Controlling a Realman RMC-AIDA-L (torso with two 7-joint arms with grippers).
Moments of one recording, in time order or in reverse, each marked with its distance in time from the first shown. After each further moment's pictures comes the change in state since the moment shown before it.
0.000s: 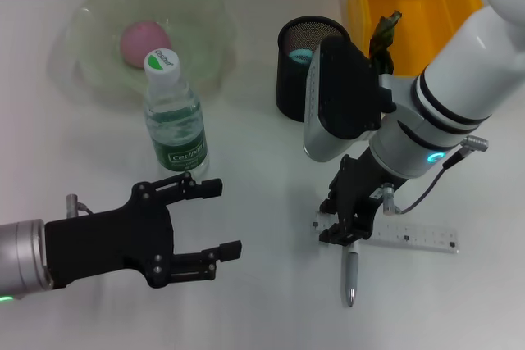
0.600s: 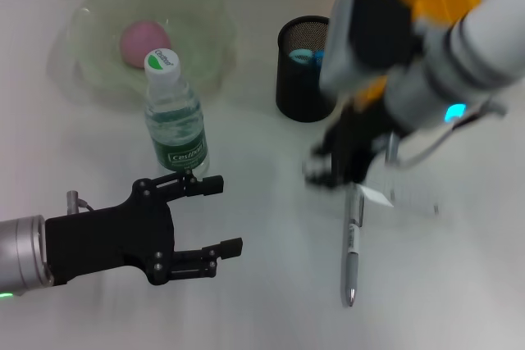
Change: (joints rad) left arm -0.005 0.000 -0.003 0.006 0.000 0.005 -0.004; right arm -0.081 -0.006 0.149 -0.243 -0.007 -0.040 0.056
